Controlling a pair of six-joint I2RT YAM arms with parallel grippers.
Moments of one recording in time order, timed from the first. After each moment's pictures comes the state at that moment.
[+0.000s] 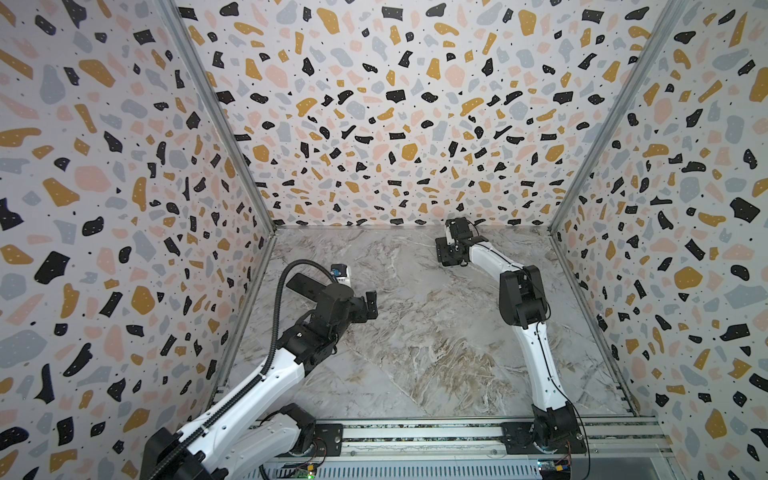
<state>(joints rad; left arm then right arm) -0.56 0.97 0.74 -0.29 -0.22 -0.43 0.33 2.53 2.12 -0.47 0.04 0.11</state>
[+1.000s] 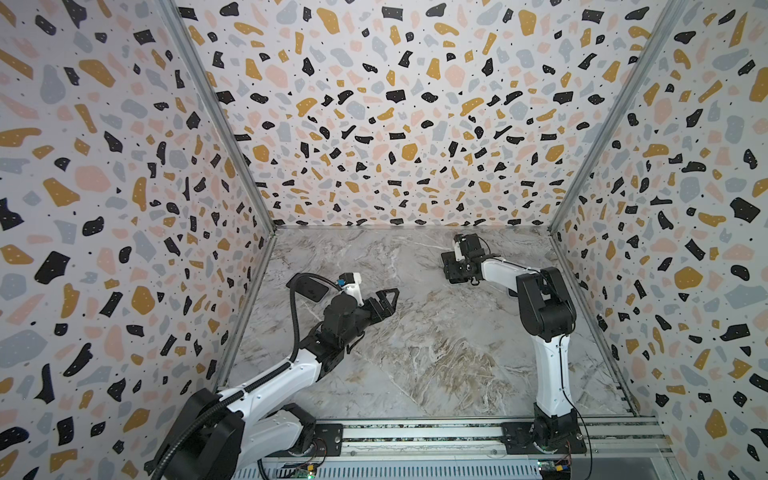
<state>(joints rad) -0.56 1.14 0.49 0.38 0.08 -0.89 0.35 2.20 1.54 -0.24 -0.01 0.14</state>
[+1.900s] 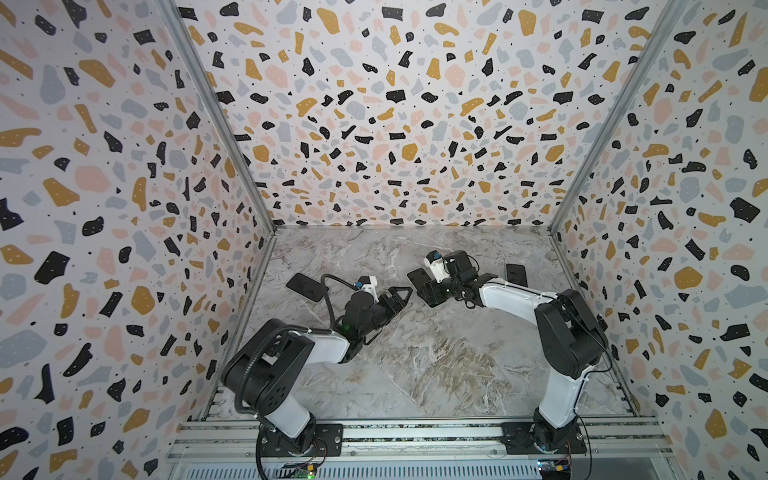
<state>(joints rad) -0.56 1.63 0.54 0.82 0.23 -1.17 0.55 1.84 1.19 -0.16 -0.26 0.06</state>
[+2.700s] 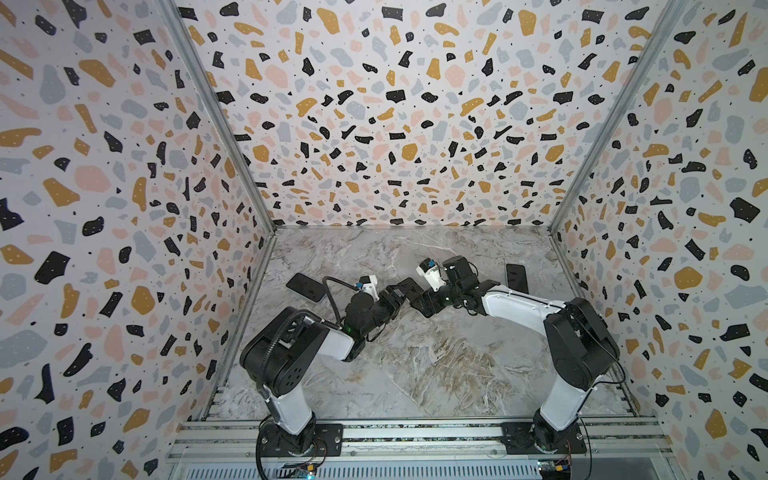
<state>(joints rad) -0.54 1.74 0.54 1.04 0.25 -1.30 0.60 1.76 1.12 -0.15 -0.40 0.04</state>
